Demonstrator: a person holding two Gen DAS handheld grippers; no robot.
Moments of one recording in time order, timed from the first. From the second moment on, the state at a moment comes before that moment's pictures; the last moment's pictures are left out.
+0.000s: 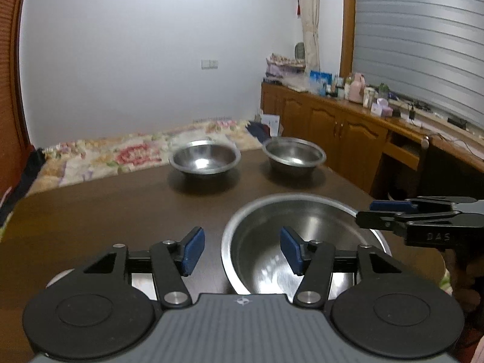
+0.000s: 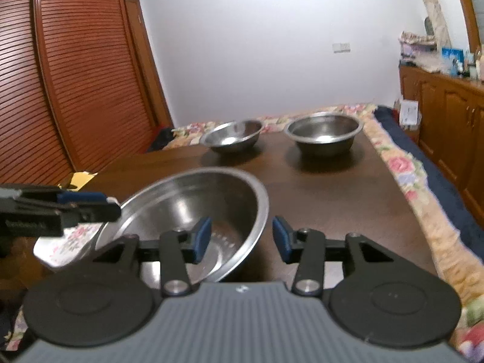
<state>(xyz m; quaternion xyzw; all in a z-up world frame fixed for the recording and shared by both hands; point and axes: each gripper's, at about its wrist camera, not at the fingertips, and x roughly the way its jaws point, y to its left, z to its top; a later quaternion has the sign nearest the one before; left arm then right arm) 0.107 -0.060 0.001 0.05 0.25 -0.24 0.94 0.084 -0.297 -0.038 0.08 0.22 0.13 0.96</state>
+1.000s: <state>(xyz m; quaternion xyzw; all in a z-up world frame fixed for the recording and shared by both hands) 0.303 -0.072 -0.007 0.03 0.30 -0.19 0.94 0.280 -0.283 0.004 -0.04 0.26 0.20 0.95</state>
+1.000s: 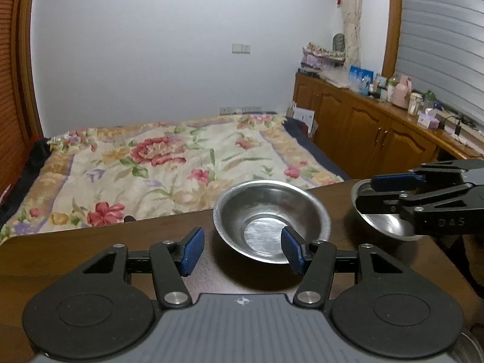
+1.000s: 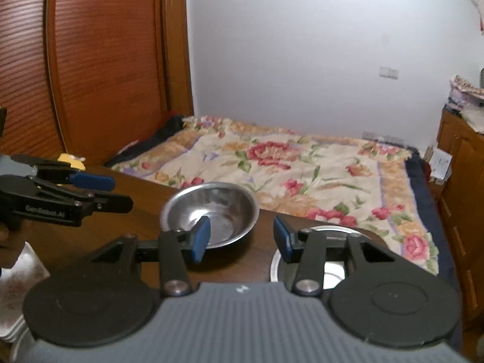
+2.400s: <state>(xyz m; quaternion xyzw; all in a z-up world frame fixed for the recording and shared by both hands) 0.304 -0.055 0.023 -0.02 0.32 -0.19 0.93 0.304 -0.267 0.016 0.03 0.30 0.23 0.93</state>
